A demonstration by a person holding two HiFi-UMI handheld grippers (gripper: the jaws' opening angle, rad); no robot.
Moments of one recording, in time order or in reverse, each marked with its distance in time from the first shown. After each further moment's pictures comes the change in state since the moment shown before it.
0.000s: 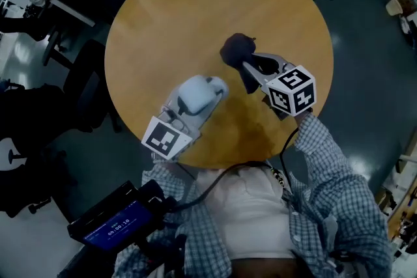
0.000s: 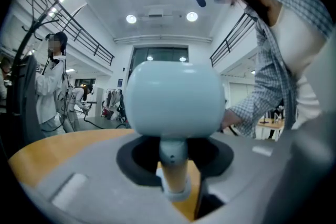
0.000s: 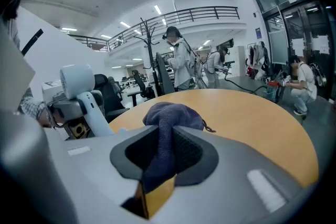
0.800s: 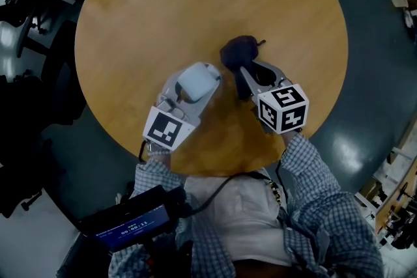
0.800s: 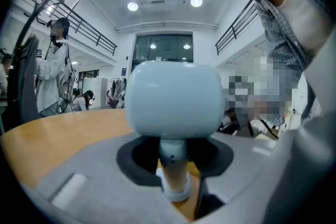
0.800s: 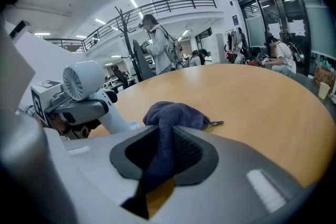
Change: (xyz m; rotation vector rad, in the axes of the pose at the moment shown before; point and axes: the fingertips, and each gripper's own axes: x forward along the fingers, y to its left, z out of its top) left arm 0.044 0.044 -0.117 -0.001 0.113 0.047; right arm 0.047 -0.029 -0.108 0.177 0.075 -0.160
